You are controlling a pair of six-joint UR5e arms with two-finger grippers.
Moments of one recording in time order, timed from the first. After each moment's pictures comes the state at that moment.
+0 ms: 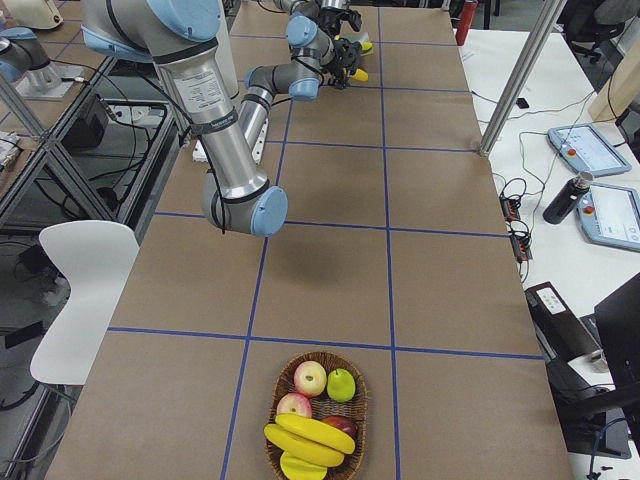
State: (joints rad) left arm -0.66 -2.14 -1.90 -2.26 -2.33 -1.27; right arm 0.51 -1.02 2.05 -1.13 1.59 1.73
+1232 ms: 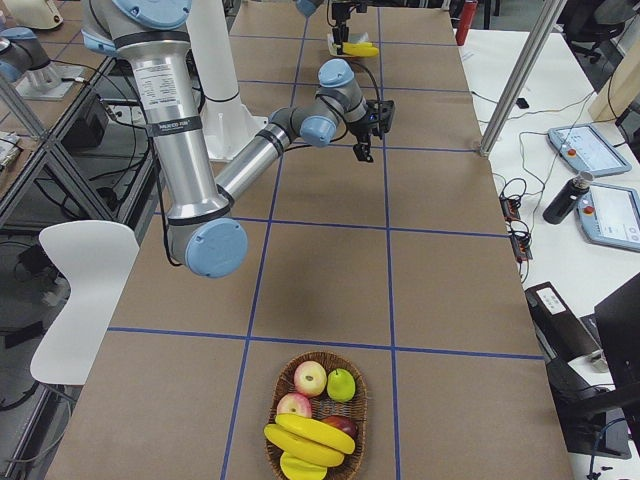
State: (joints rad) left arm -0.89 -1.53 -1.98 -2.26 -2.28 -0.82; right arm 0.86 -1.37 2.06 -1.29 1.87 1.29
